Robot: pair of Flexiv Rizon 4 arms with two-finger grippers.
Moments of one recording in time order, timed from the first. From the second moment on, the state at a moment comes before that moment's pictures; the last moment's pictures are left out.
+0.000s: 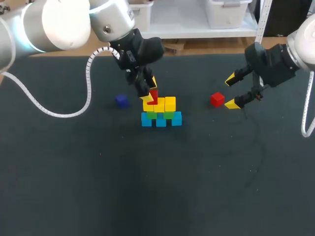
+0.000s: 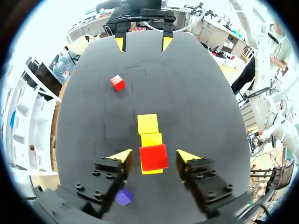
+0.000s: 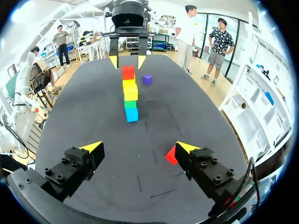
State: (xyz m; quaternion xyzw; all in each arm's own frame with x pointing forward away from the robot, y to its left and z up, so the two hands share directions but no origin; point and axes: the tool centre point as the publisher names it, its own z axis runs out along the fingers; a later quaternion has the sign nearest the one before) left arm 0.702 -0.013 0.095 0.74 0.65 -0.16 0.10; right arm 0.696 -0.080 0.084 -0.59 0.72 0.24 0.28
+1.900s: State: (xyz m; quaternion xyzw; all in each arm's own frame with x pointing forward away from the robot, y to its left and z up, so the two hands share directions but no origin) left arm 0.677 0.118 0.122 0.72 0.64 -0.15 0.21; right arm 0.697 -0.080 0.084 -0.60 0.71 0.24 0.28
